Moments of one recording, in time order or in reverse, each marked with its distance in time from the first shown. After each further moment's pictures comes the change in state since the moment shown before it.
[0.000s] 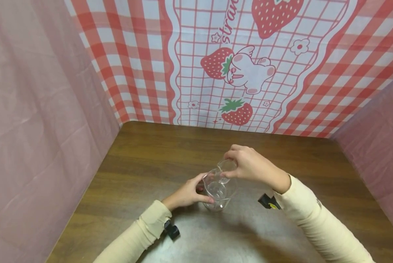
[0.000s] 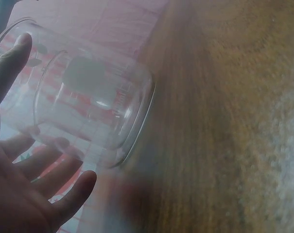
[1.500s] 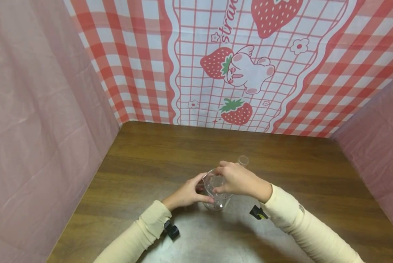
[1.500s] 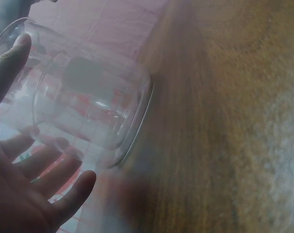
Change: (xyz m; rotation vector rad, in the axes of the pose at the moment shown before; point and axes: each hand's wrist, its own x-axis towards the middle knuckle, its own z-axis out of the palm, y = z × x) left_hand -0.001 0.001 0.000 0.009 0.008 -0.023; right_hand -0.004 -0.011 0.049 -0.043 -0.149 -0.005
